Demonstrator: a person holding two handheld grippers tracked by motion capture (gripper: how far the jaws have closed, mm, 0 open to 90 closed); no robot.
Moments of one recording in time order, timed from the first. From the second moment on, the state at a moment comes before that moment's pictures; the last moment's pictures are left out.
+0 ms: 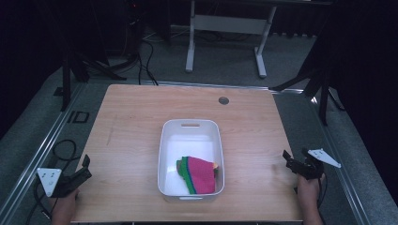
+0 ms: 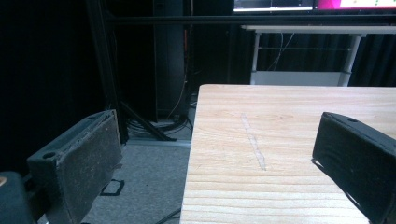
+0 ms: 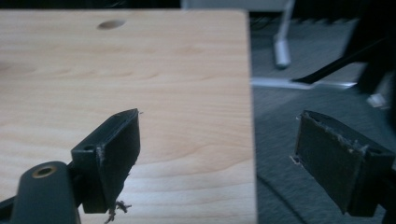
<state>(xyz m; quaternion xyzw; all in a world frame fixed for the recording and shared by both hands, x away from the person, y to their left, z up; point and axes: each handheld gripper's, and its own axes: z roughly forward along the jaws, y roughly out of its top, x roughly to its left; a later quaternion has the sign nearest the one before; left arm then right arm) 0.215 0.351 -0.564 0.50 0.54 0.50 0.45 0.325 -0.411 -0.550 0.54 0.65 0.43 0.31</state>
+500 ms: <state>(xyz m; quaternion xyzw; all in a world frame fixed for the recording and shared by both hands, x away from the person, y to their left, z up) 0.215 0.350 -0.563 0.51 0.54 0.50 0.45 0.327 -0.420 -0.541 0.37 0.83 0.39 0.14</state>
